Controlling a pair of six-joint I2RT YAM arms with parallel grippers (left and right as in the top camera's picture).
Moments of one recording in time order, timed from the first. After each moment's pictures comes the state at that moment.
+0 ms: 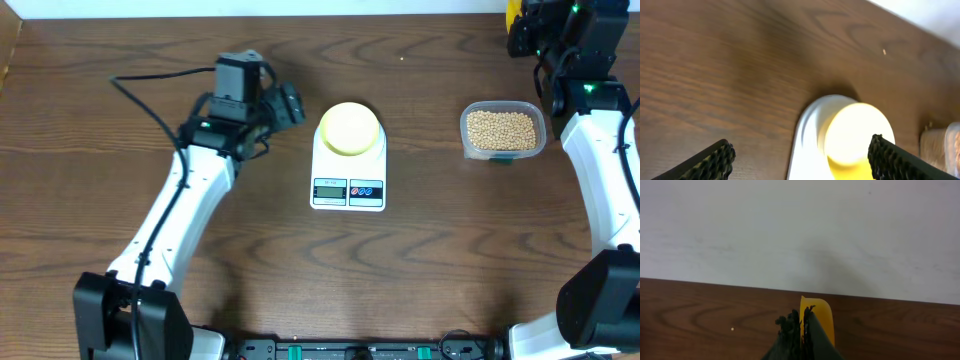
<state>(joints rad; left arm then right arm) -0.25 1.58 1.25 -0.50 0.08 -0.51 -0.05 1.69 1.46 -0.11 -0.11 -0.08</state>
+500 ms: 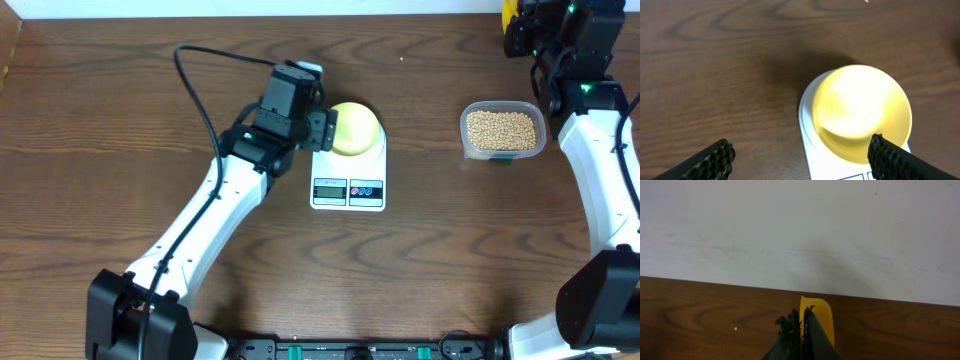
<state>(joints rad) -0.44 1.58 1.25 -0.50 -0.09 -0.11 -0.04 1.69 1.46 -0.11 -0.11 -0.08</state>
